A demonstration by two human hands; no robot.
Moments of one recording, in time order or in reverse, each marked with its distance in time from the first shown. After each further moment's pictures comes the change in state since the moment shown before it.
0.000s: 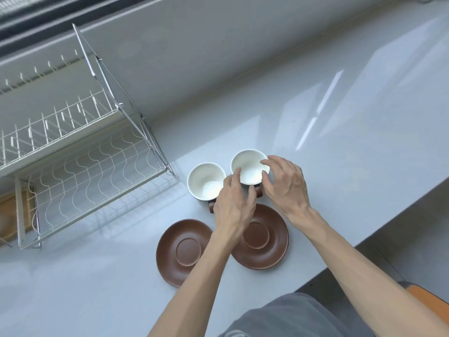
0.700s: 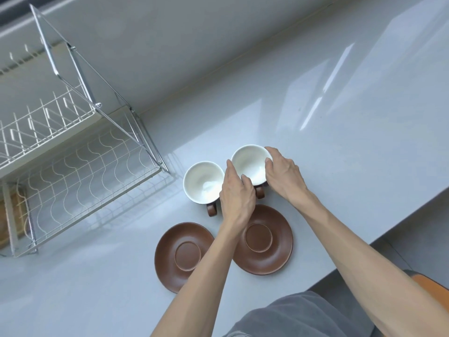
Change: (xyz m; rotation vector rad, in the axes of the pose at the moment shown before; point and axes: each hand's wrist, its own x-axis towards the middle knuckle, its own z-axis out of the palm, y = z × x) left_hand 0.043 0.007 0.025 -0.154 -0.046 -0.271; right_hand 0.044 0.008 0.016 0.142 -0.430 0.380
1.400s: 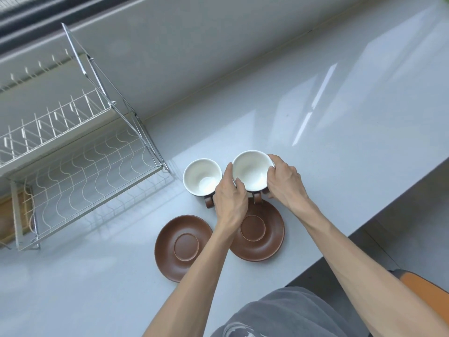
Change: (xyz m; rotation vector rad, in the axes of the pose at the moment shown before) left_hand -0.045 -0.004 -0.022 -0.152 0.030 0.054; right_hand -0.046 0.009 -0.004 0.063 0.109 0.000
